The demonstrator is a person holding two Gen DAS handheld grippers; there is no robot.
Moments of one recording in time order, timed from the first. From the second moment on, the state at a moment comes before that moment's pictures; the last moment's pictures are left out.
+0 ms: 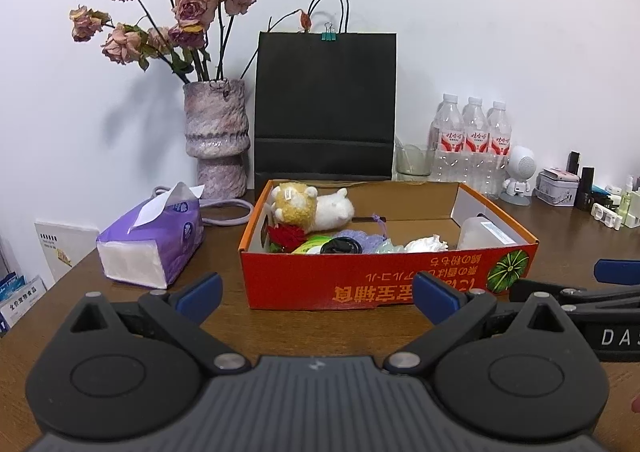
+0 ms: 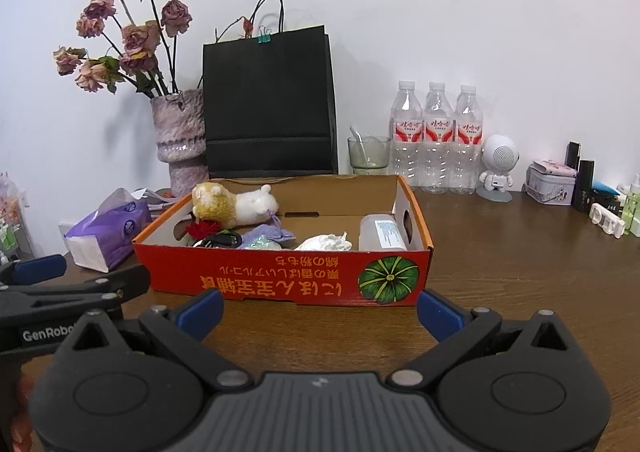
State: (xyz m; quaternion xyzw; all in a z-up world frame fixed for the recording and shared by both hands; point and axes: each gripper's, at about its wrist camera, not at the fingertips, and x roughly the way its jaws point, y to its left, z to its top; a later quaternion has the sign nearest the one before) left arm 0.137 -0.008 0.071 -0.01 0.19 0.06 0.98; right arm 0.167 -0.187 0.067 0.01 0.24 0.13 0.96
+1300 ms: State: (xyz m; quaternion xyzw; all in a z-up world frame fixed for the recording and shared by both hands) left arm 0.139 -0.002 0.045 -0.03 0.19 0.03 0.98; right arm 0.171 -0.191 0.045 0.03 0.24 0.14 0.96
